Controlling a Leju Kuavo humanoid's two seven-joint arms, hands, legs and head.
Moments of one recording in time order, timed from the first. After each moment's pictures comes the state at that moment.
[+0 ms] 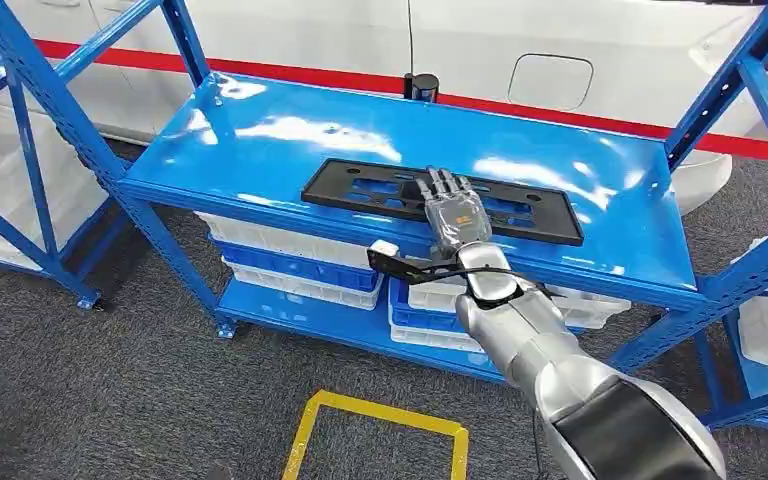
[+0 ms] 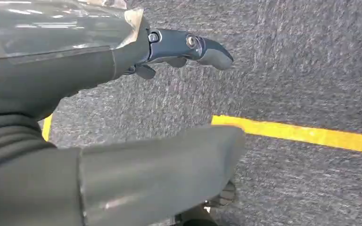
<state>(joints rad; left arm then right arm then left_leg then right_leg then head) -0.14 -0.14 -0.42 -0.18 0.32 0.53 -0.27 -0.97 0.16 0.65 -0.29 1.16 -0.38 0.15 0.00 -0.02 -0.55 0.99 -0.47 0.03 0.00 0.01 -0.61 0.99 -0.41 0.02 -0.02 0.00</state>
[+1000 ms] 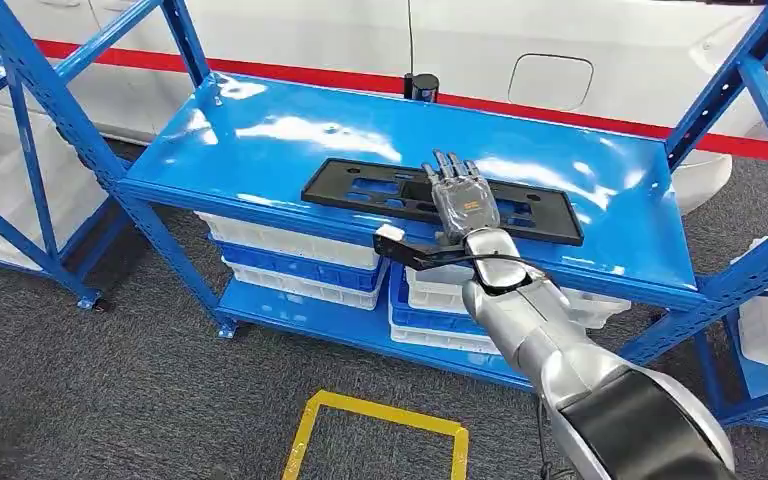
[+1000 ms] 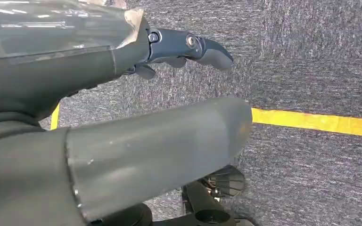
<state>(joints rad) -0.13 -0.14 -0.42 -0.18 0.30 0.49 -0.25 -1.01 0.15 0.61 -0.28 1.18 -0.39 0.12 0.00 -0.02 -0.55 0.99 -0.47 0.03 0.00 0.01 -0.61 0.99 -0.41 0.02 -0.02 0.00</state>
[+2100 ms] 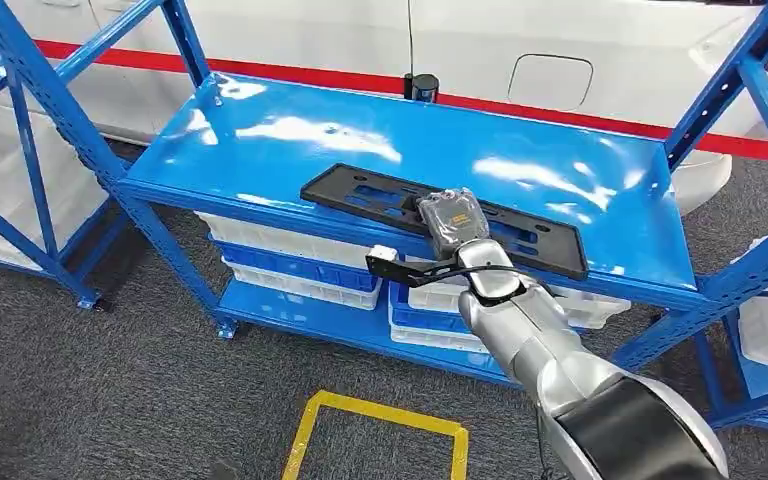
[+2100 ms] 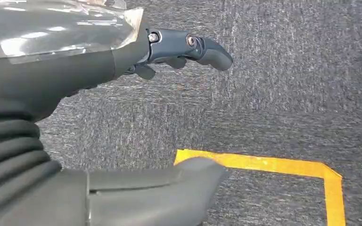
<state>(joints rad) -0.13 -0.15 -0.42 -0.18 0.27 0.69 -0.47 -0.98 0.16 0.60 -0.28 1.22 -0.40 0.05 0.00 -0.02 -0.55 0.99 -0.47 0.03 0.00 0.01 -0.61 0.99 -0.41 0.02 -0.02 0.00</state>
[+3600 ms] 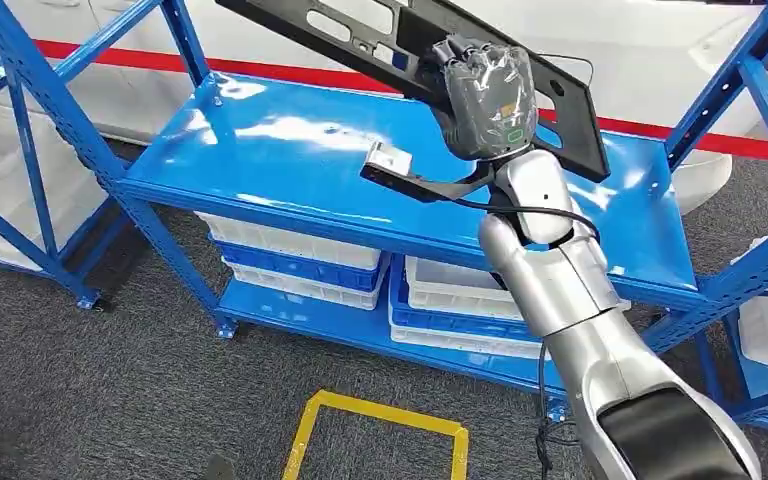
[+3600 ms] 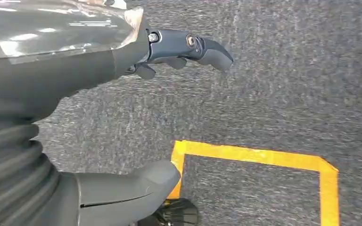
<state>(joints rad) -0.16 -0.14 -0.42 -0.19 0.28 0.64 -0.41 -0.94 0.06 0.50 -1.05 1.12 -0.48 -0.08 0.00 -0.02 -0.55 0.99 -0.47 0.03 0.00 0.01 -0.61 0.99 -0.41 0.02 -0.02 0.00</state>
